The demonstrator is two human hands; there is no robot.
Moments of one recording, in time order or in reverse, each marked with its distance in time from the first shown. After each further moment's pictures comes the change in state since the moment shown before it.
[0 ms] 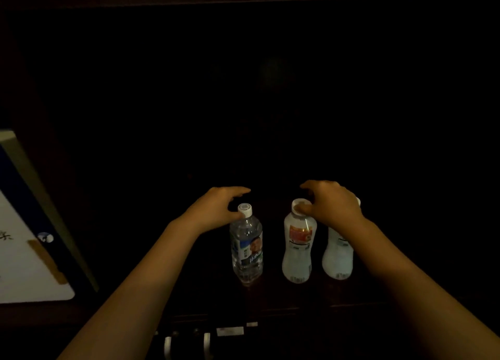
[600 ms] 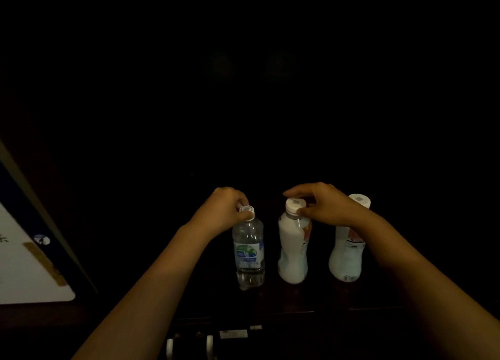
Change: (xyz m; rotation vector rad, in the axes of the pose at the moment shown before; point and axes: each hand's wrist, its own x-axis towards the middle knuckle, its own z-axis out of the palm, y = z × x) left_hand 0.015 -0.002 0.020 -0.016 0.085 -0.063; right_hand 0.023 0.013 0.015 0.397 -0.308 -0.212
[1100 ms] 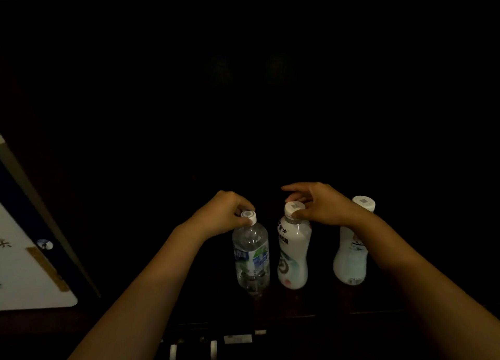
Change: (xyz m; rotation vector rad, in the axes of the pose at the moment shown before) left_hand -0.001 -0.007 -0.010 -0.015 -0.141 0.100; right_hand 0.009 -0.007 0.008 0.107 -0.034 0.040
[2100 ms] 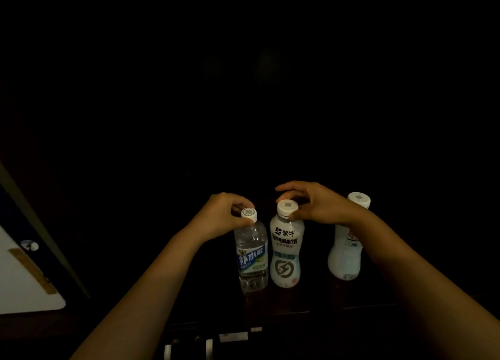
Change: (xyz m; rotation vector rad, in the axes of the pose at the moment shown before) left_hand 0.002 -0.009 0.020 -0.214 0.109 -0.017; right_hand -0.003 -0.003 0.001 0.131 -0.078 0.006
